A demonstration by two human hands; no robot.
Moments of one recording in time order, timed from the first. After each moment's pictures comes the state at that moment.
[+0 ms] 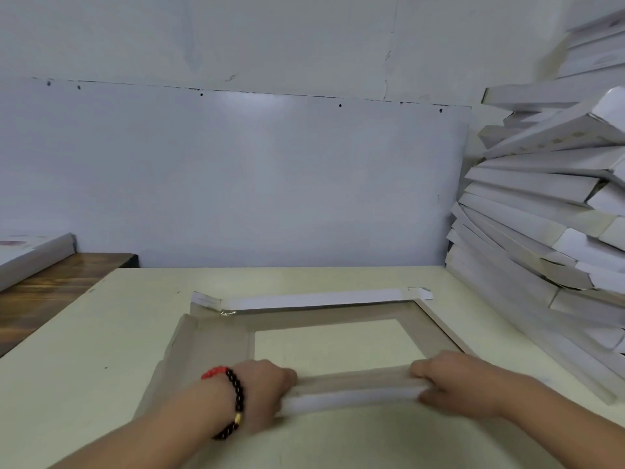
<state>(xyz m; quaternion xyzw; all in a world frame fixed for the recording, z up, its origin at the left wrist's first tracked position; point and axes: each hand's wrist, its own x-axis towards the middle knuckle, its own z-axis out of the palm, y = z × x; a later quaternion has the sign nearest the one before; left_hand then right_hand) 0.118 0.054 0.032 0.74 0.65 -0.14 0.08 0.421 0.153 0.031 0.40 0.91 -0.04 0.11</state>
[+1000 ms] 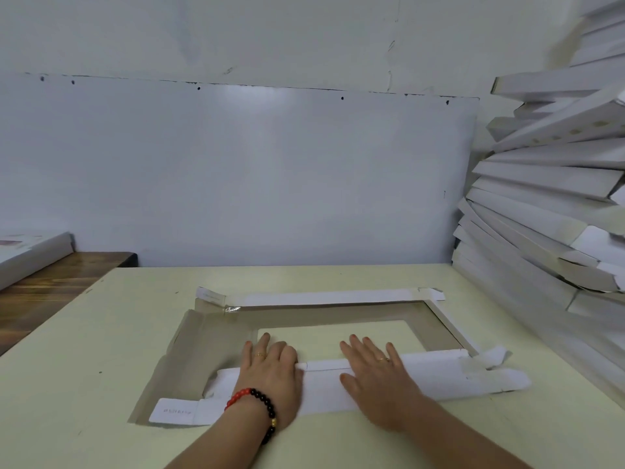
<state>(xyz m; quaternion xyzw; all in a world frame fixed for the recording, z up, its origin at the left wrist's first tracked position) 0.118 0.110 -0.063 0.66 0.74 0.11 -0.02 0.322 0.173 -0.054 0.48 0.88 -0.02 0.01</state>
